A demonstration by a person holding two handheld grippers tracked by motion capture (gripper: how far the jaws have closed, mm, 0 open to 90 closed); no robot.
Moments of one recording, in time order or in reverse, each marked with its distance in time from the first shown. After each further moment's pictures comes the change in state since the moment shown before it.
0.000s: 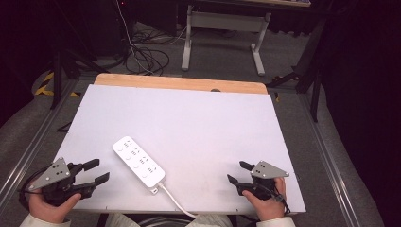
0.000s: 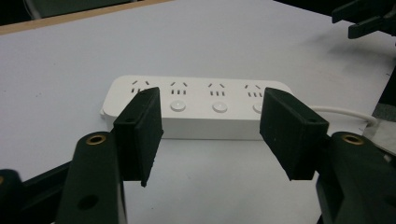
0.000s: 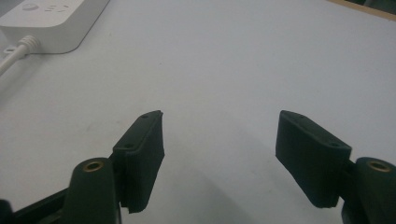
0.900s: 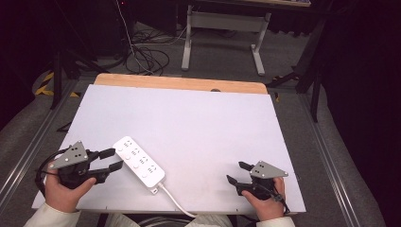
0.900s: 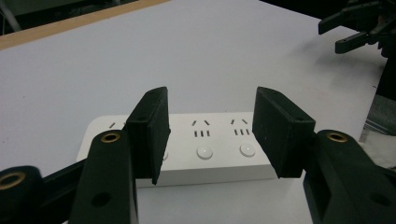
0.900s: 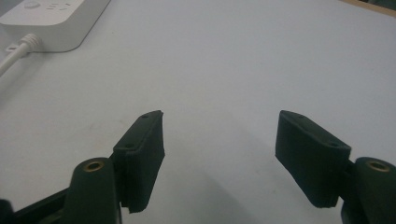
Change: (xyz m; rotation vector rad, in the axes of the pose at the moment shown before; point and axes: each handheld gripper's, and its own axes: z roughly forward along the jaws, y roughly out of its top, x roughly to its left) left arm -0.003 0.046 0.032 0.055 -0.054 0.032; right arm 0.001 0.000 0.002 0.007 0.009 0.001
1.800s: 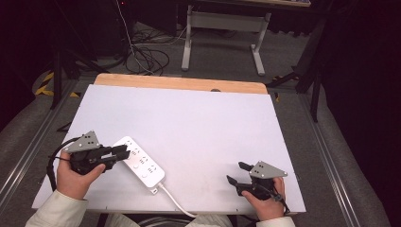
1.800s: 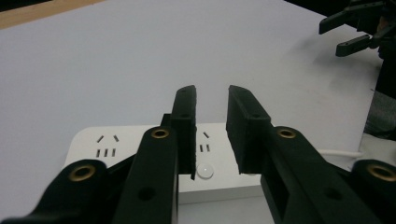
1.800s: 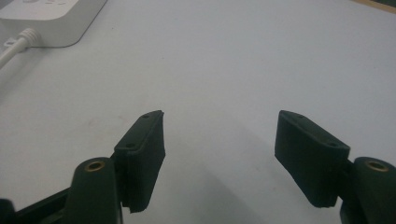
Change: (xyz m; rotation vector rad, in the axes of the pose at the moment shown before) left arm 0.013 0.018 0.023 0.070 -0.045 -0.020; right arm 0.000 -0.001 0.001 0.013 0.001 -0.006
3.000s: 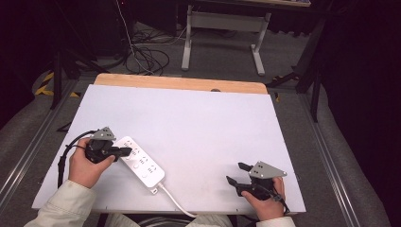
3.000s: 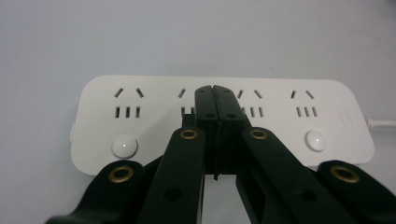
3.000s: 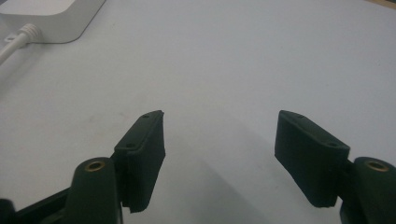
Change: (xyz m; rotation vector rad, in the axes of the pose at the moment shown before) left arm 0.026 -0.003 0.040 0.274 0.051 -0.055; right arm 0.000 -0.001 0.001 0.008 0.007 -0.004
